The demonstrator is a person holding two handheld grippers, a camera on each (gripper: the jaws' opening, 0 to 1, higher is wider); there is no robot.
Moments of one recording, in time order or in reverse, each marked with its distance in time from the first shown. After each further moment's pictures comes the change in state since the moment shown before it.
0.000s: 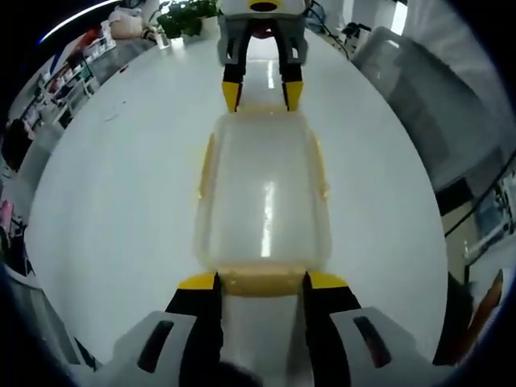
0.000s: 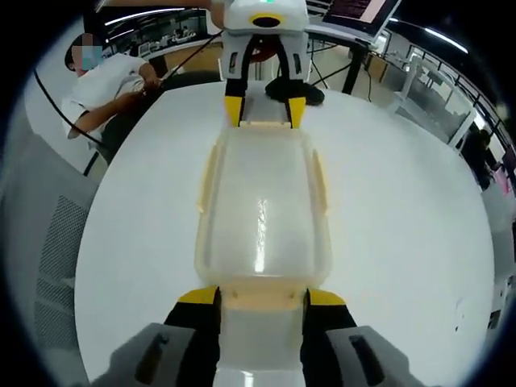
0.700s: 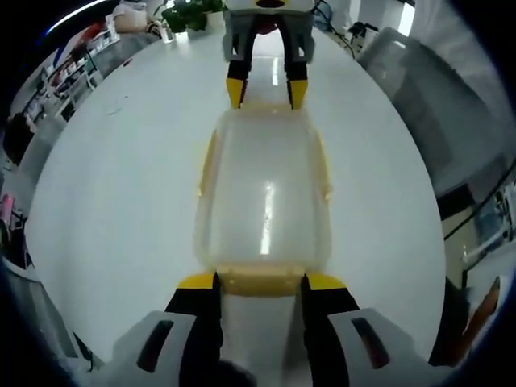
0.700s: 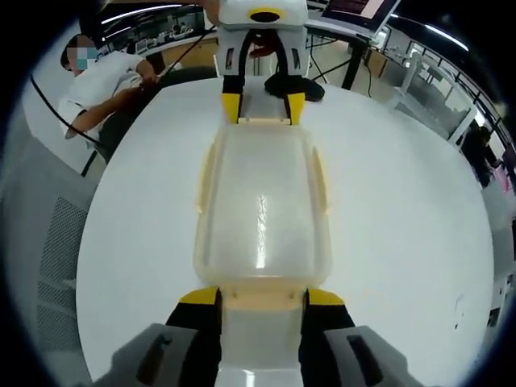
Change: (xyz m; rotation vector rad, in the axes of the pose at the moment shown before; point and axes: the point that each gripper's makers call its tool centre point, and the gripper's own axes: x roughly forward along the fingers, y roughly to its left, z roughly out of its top) left arm 0.000 -0.001 0.001 -0.023 0.027 0.008; right arm 0.000 0.001 0.000 0.012 0.026 -0.004
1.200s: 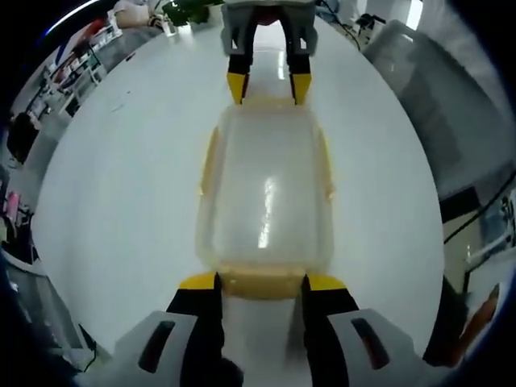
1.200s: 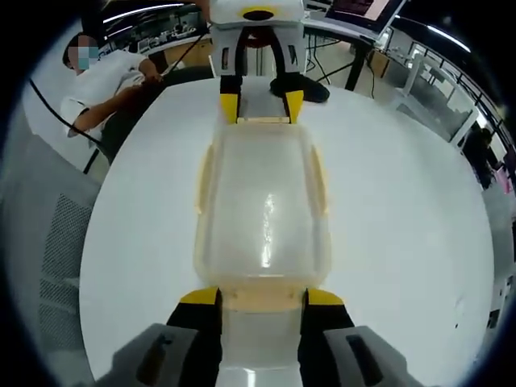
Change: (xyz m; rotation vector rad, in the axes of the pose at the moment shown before) left arm -0.007 -0.010 0.001 -0.014 0.055 0.047; right arm -0.004 0.010 0.001 0.002 -0.010 0.006
